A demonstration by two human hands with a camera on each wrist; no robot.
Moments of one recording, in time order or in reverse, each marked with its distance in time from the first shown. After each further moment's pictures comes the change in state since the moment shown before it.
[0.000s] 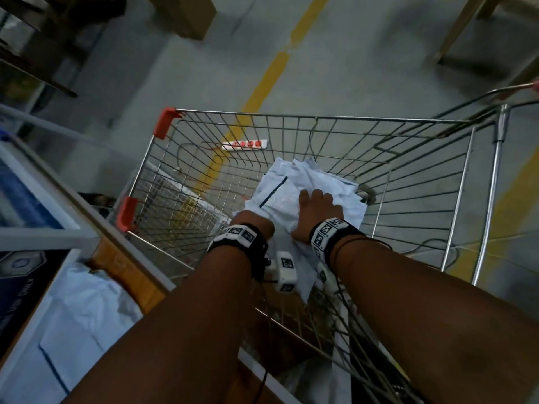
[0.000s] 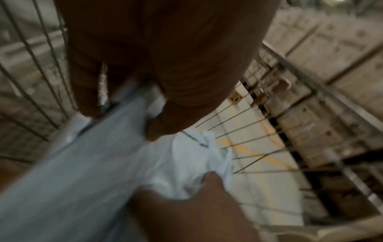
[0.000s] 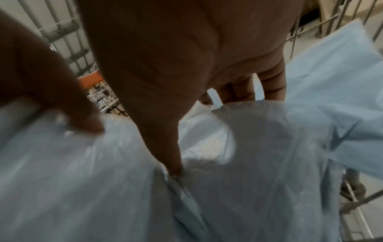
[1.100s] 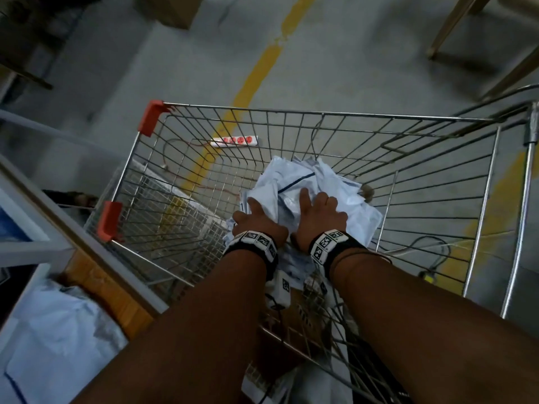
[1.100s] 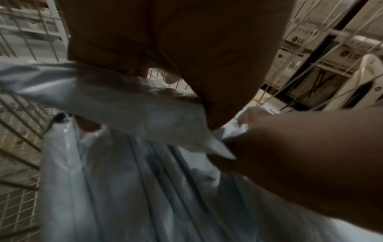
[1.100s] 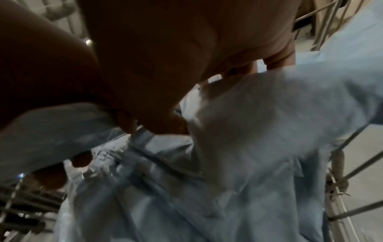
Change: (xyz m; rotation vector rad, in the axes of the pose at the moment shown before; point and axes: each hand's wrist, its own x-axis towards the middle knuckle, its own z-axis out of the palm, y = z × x) left_hand 0.023 0.014 0.036 0.008 0.007 0.032; right_hand 0.001 0.000 0.022 -0.015 0.084 0.117
